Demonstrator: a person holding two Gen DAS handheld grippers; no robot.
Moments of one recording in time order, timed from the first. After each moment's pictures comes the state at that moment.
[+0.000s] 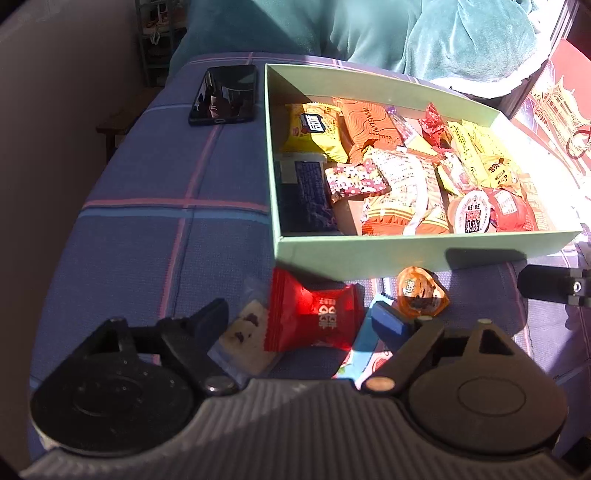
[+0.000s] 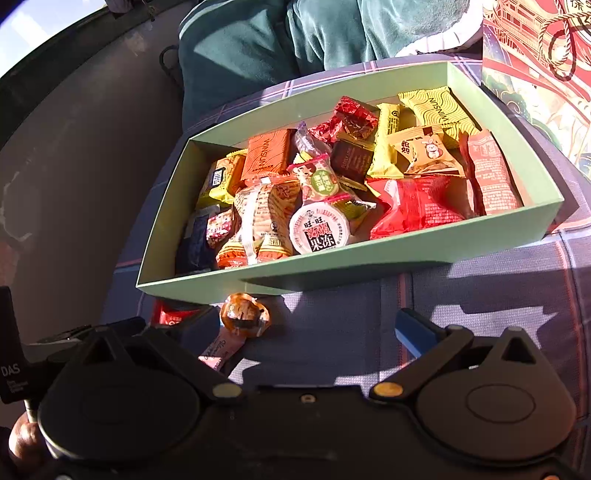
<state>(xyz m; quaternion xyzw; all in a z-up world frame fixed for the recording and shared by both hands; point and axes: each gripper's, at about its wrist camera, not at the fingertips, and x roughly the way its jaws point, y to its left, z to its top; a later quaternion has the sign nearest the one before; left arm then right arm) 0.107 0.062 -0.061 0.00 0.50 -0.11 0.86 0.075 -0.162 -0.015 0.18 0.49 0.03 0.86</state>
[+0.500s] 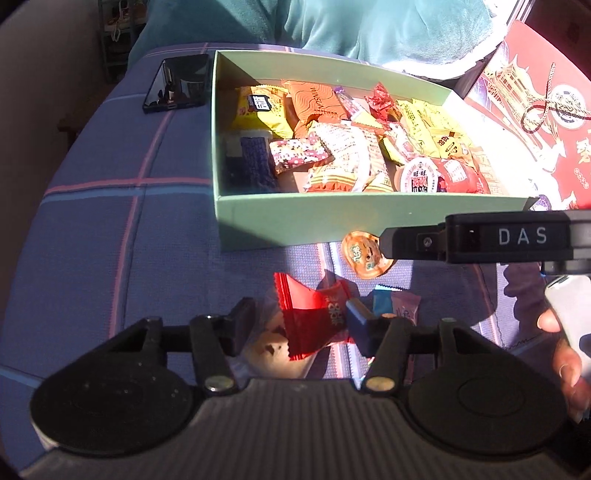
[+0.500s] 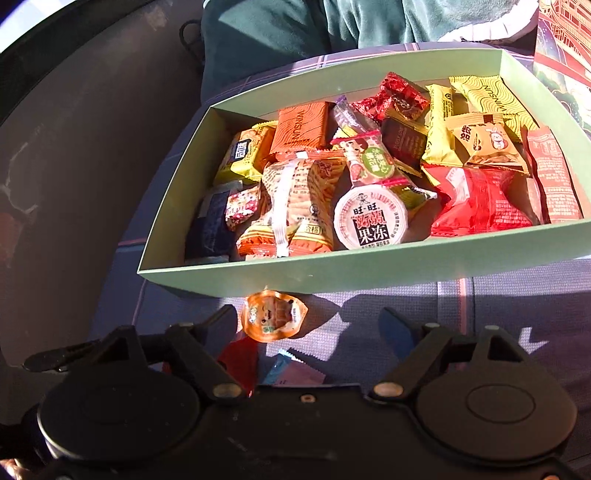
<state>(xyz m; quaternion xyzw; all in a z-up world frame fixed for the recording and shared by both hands) 0.084 0.056 -0.063 -0.01 0.51 -0.16 0.85 0.101 -0.121 -0.044 0.15 0.50 0.07 0.85</state>
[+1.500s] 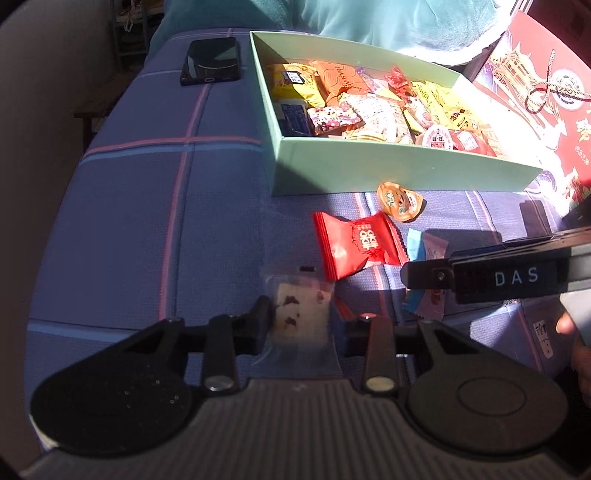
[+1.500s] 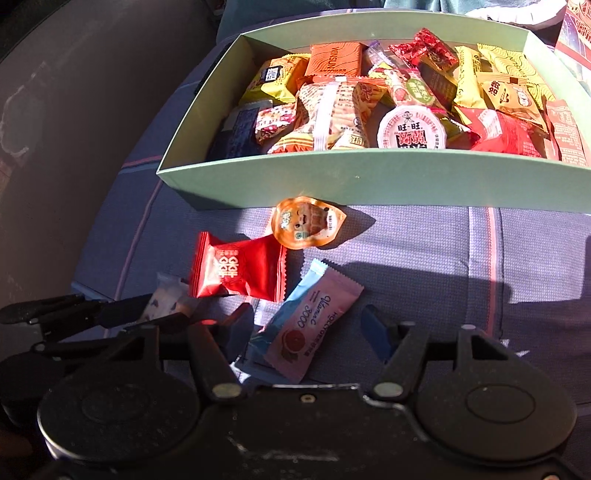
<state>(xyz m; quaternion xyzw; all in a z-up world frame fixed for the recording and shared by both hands) 0.050 0.095 -0.066 0.00 0.52 -0.16 0.84 0.065 -0.076 -0.052 0.08 0.56 0.07 0.82</state>
